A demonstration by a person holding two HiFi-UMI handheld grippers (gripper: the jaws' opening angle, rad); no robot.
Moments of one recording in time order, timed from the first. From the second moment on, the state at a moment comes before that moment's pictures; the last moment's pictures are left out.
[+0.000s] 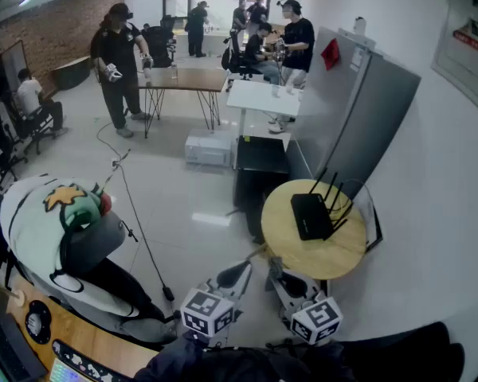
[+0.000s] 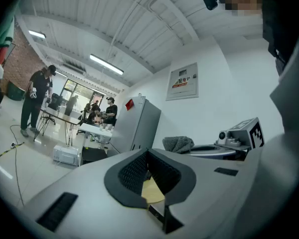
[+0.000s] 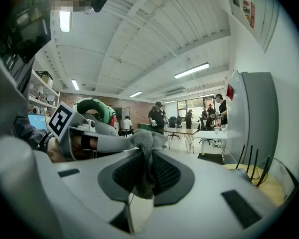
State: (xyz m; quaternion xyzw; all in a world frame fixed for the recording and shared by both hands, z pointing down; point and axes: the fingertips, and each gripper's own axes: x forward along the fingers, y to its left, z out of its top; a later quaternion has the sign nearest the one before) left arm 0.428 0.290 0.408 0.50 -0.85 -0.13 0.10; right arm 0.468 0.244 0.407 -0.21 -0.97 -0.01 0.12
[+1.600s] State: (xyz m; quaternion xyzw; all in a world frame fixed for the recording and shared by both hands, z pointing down) left arm 0.097 0.154 0.427 0.49 -0.86 -0.08 0.12; right arm 0.161 0.098 0.445 -0.22 -0.97 0.00 0.11
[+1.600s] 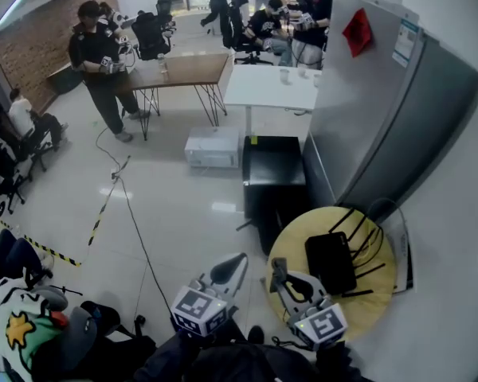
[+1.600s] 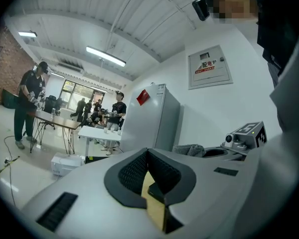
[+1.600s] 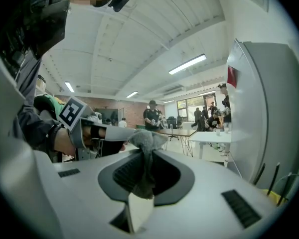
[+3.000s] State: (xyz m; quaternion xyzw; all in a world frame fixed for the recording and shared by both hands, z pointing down) left arm -0.074 -0.005 0.456 0.80 -0.57 -0.02 0.18; right arm 0.010 -0.001 0.473 0.22 -0.96 0.11 0.14
